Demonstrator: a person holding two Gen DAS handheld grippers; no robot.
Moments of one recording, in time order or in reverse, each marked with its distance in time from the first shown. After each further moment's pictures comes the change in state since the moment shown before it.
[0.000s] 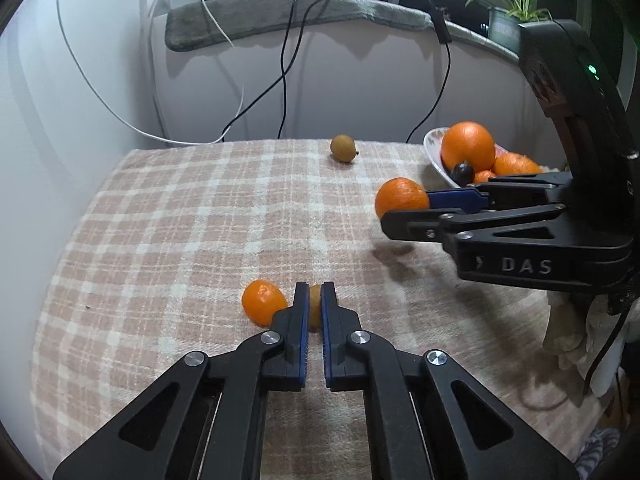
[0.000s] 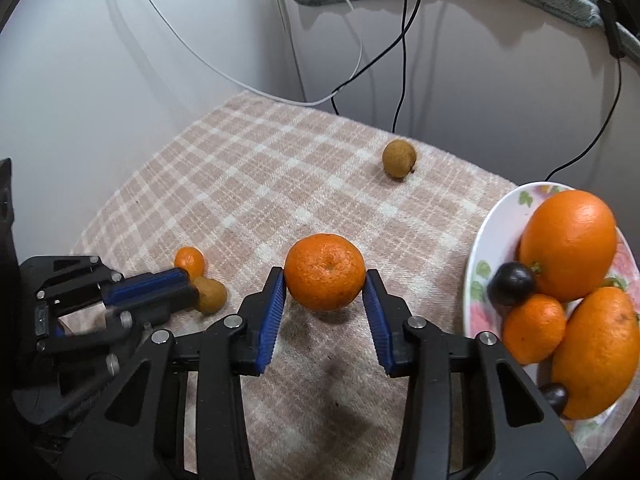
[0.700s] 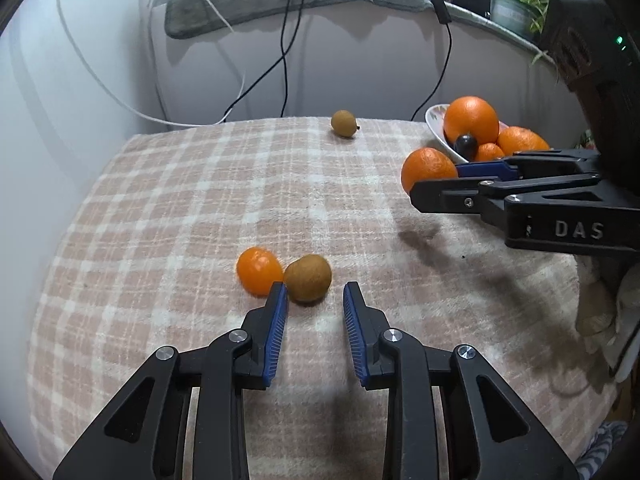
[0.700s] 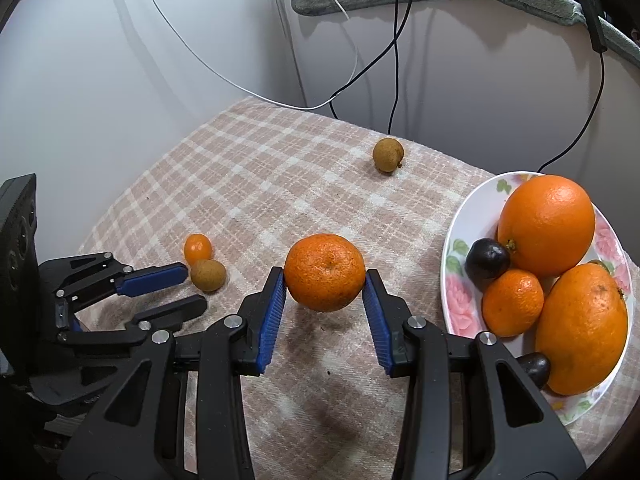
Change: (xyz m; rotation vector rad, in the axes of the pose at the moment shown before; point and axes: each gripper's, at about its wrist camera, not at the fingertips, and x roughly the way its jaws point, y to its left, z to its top) left arm 0.009 -0.007 -0.011 0.028 0.048 0.047; right arm -0.016 -0.003 -0.012 -0.003 -0.015 0.021
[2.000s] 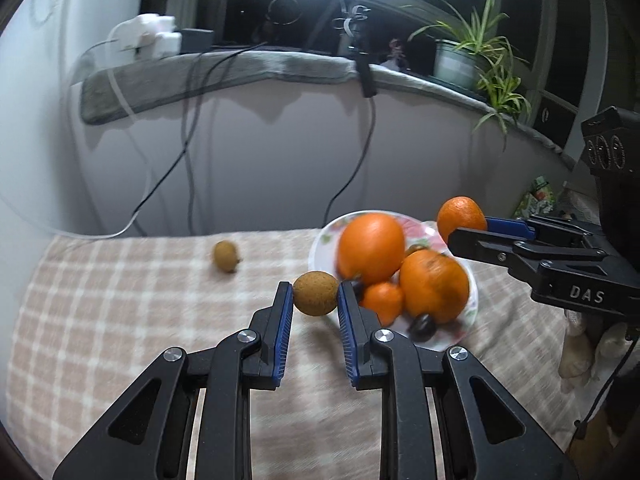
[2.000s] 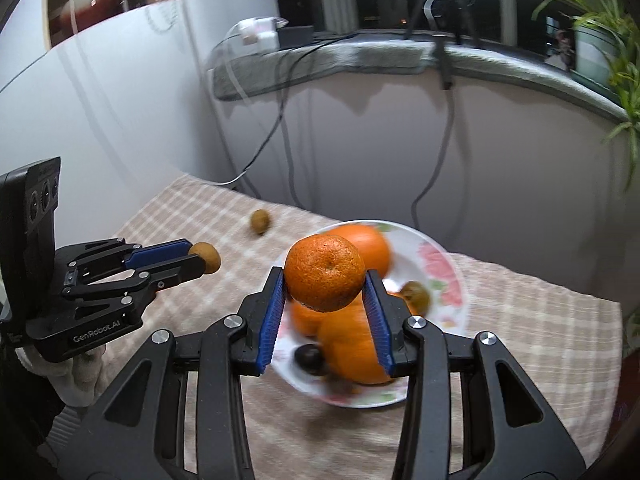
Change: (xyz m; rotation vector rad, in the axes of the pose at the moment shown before) left arm -0.004 -0.078 0.094 0.013 -0.166 -0.203; right arm -0.111 -0.102 -0.004 0.102 -0.187 -0.143
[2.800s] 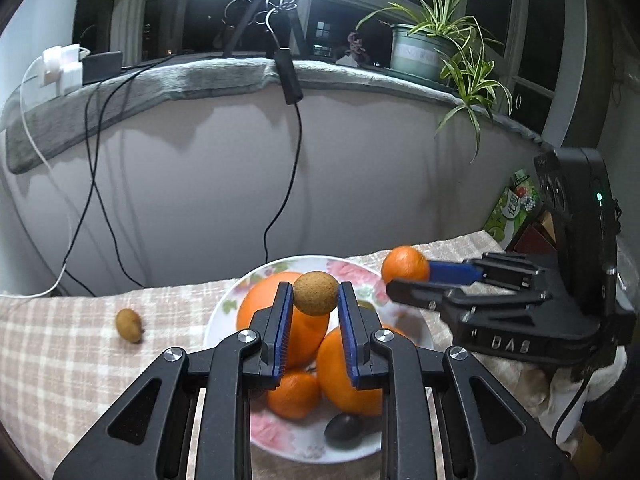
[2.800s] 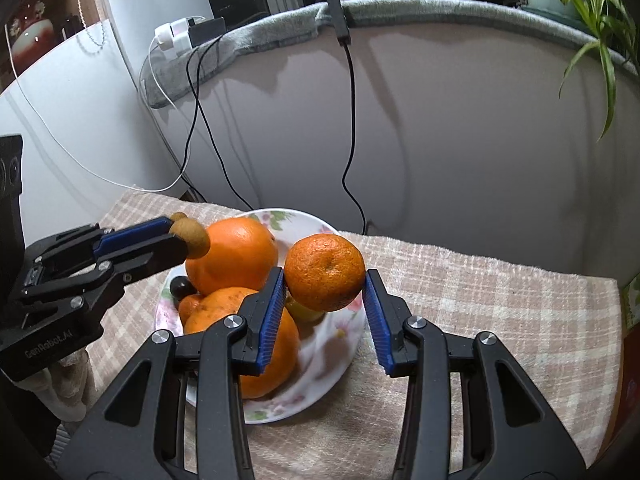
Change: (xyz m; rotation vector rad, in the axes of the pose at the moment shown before) left arm 0.057 -0.063 0.043 0.074 0.000 -0.074; right arm 0.032 -0.090 -0.009 0.124 0.054 -0.031
